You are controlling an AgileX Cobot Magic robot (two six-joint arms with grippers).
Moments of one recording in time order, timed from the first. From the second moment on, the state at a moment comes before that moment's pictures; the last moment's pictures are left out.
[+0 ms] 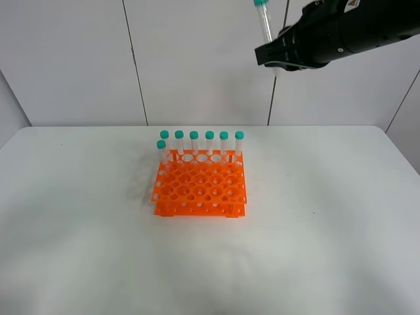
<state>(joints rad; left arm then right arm) -0.04 0.00 -0.49 -0.12 1.06 0.11 0.43 1.43 -1.28 0.14 0.42 -0.27</state>
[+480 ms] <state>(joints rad) -0.04 0.00 -0.49 -0.12 1.06 0.11 0.76 1.40 -1.01 0.15 -0.13 -0.39</state>
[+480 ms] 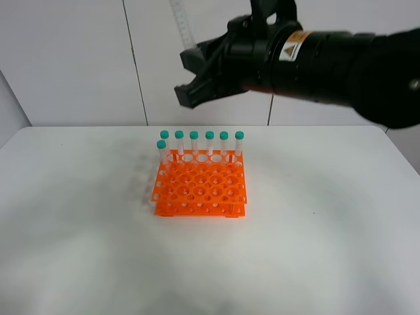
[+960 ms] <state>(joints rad) -0.04 0.00 -0.49 -0.12 1.06 0.11 0.81 1.39 -0.64 0.14 -0.53 -0.26</state>
